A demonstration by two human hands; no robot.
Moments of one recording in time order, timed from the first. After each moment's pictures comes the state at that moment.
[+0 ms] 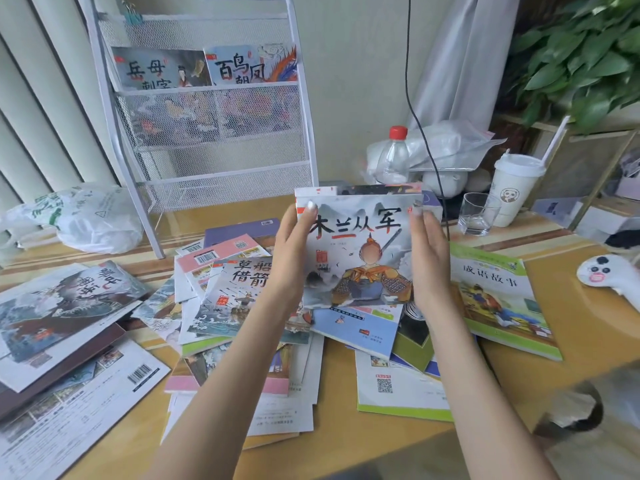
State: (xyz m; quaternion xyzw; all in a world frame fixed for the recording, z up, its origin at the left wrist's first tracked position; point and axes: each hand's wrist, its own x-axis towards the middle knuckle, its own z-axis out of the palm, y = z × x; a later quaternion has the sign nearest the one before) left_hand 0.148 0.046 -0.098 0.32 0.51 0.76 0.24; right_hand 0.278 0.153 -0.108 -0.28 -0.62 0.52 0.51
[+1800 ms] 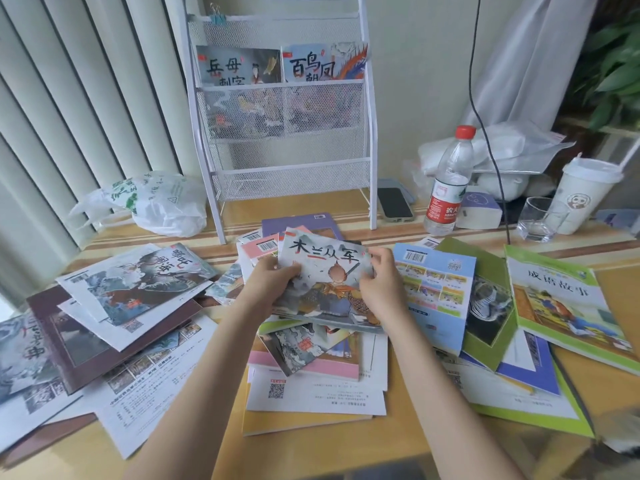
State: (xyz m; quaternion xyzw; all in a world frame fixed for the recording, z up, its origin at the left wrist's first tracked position) left_hand 0.065 -0.058 -0.131 0.14 0.73 0.61 0.28; right_hand 0.187 0.066 -0.148 -0.38 -0.76 0.45 0.28
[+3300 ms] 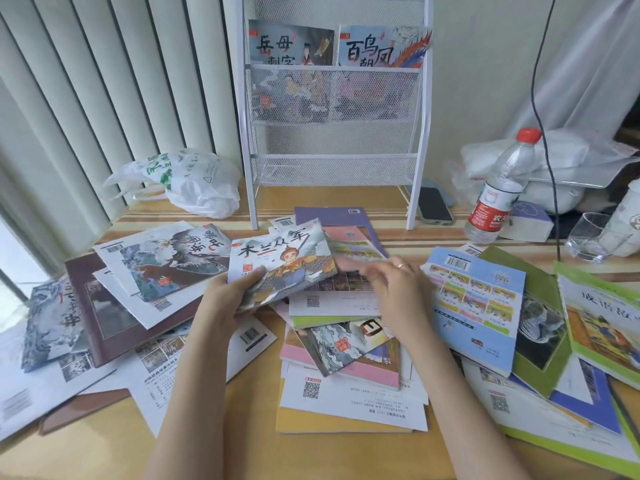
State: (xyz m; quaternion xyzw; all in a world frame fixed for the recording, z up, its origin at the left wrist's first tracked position) left_hand 0.017 -0.143 -0.161 0.00 0.65 0.72 0.25; right_hand 0.168 0.050 -0.165 -0.25 -0.91 0.14 0.29
